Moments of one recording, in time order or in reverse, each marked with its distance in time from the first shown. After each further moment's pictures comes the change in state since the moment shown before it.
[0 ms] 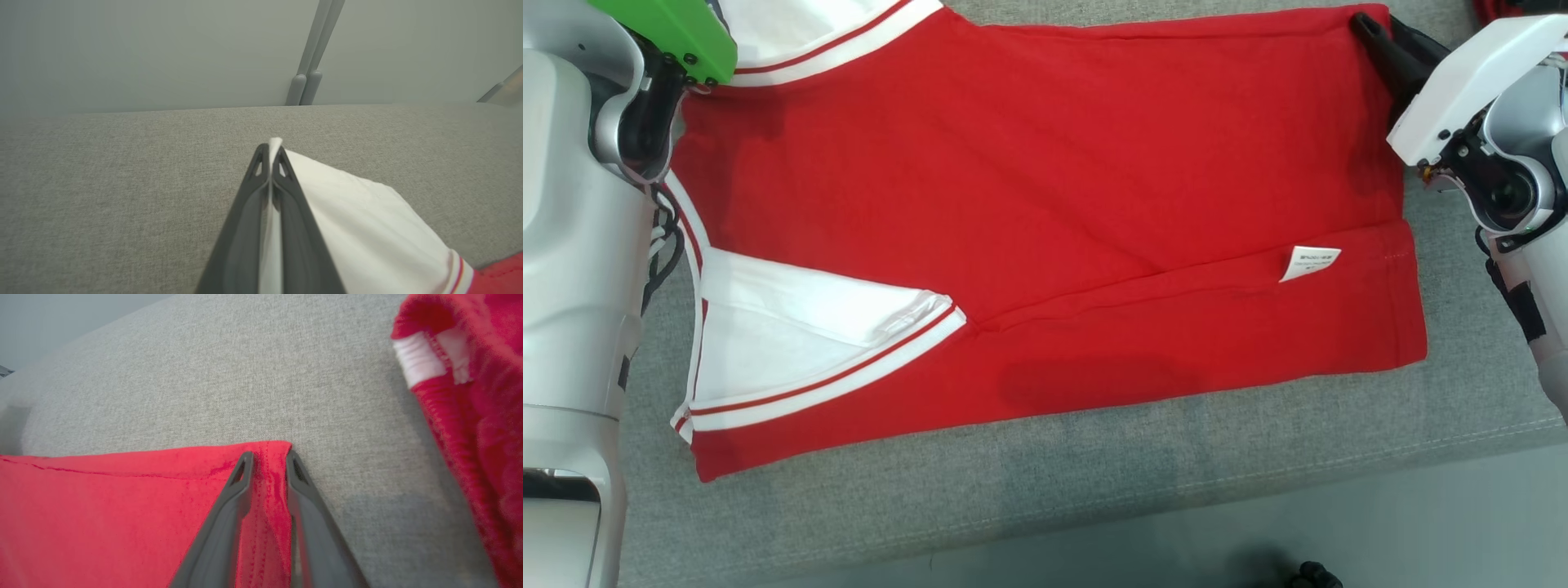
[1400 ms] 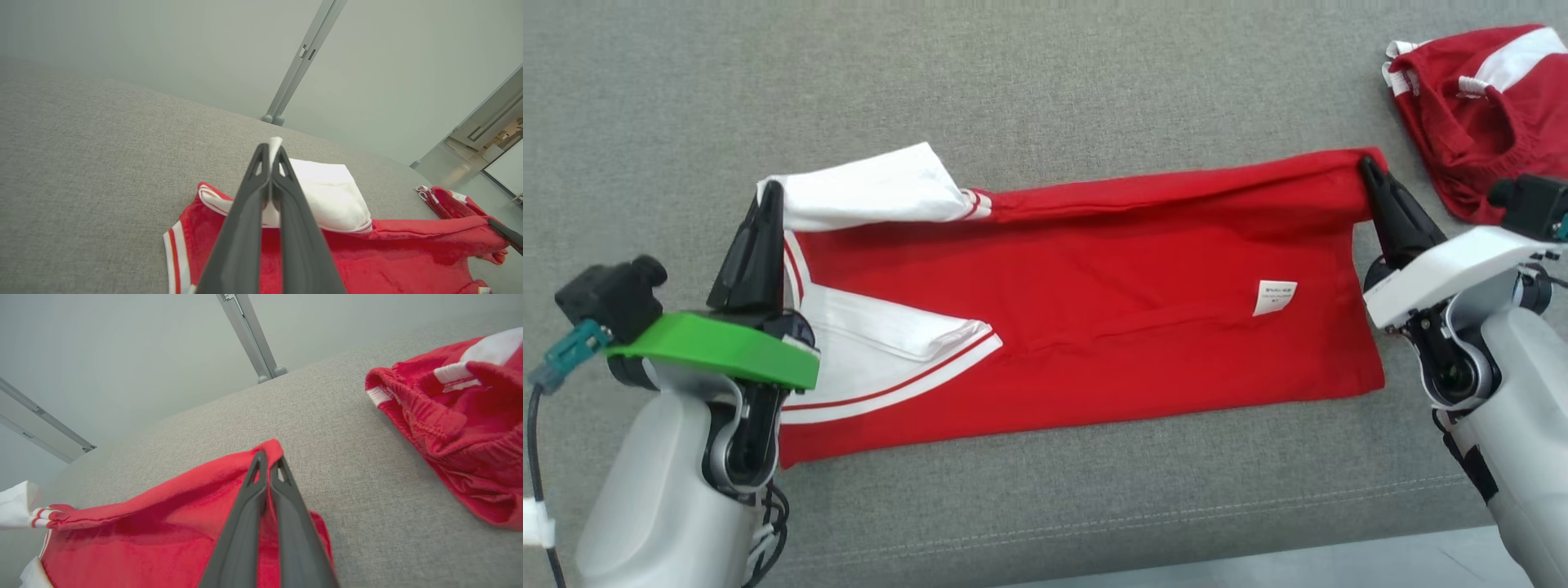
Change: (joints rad) left arm 0.666 -0.024 0.095 -0.412 -0.156 -0.018 -0.246; right arm 0.301 0.047 -0.021 0.013 0.006 0.071 -0.436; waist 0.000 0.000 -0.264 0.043
